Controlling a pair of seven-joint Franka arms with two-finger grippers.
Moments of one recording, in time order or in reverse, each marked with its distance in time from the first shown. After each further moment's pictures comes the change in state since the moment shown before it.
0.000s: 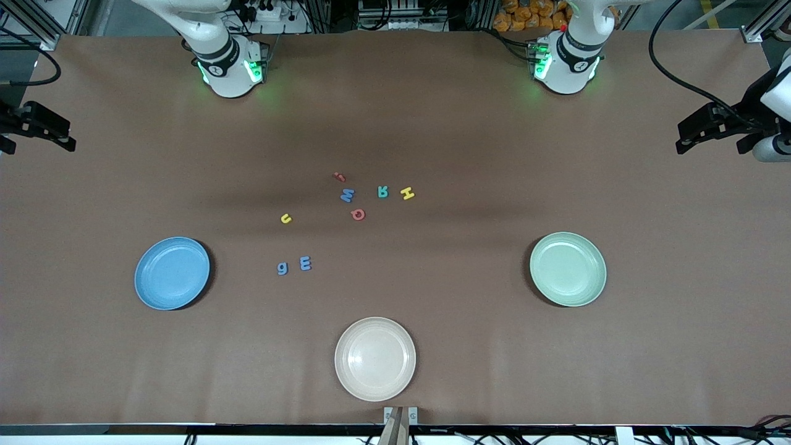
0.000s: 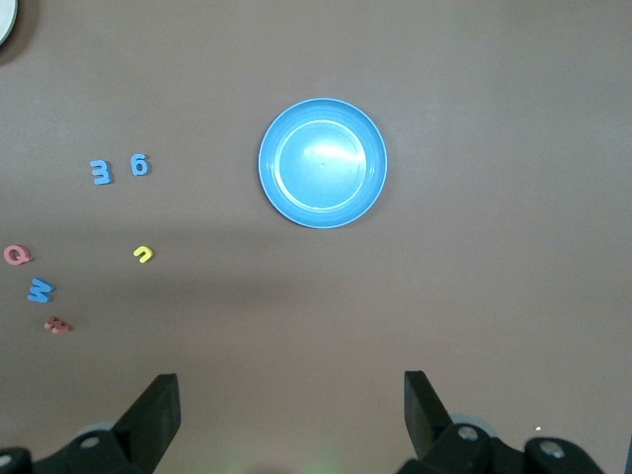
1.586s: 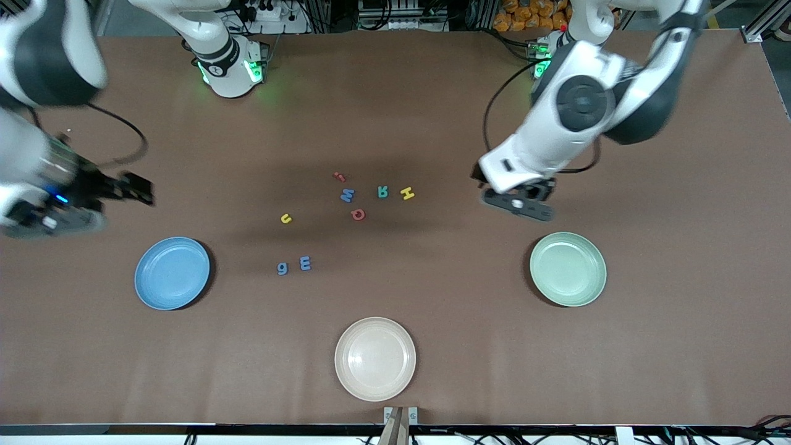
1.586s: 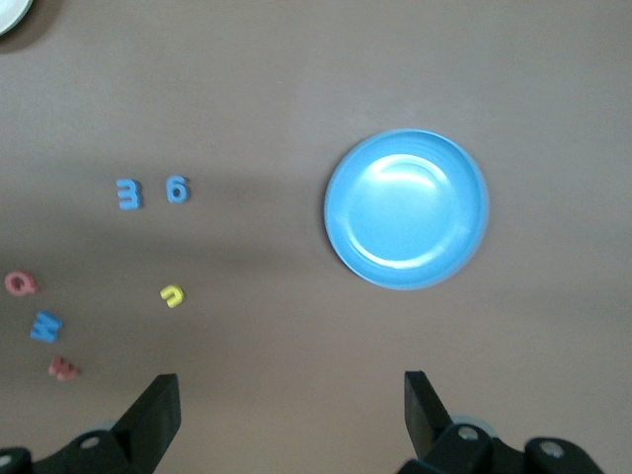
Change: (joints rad) left arm -0.347 0.200 -0.158 -0.361 -0.062 0.521 -0.103; right arm 0.159 0.243 0.023 -0.081 0.010 0.268 0.111
